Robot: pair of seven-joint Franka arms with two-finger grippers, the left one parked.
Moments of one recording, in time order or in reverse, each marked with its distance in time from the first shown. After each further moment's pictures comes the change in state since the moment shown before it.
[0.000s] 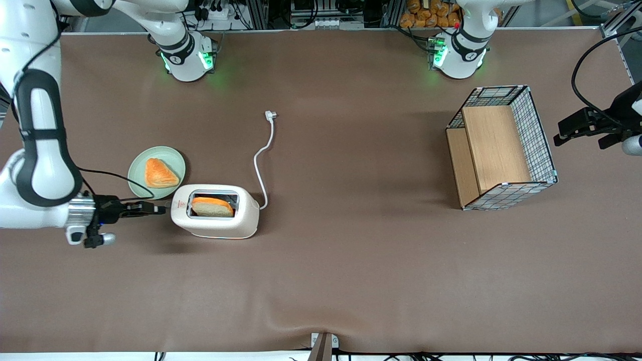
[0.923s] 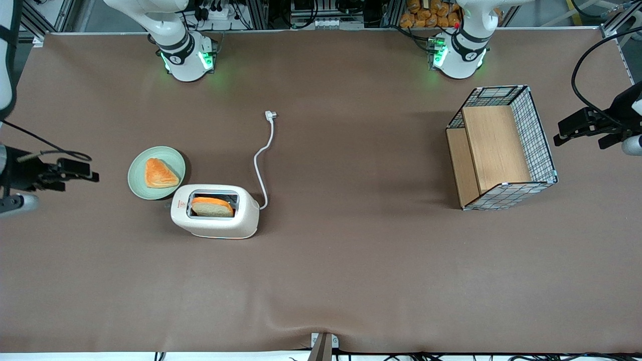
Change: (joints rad) arm 0.026 -0.266 -0.004 0.150 -0.418 -0.231 0.144
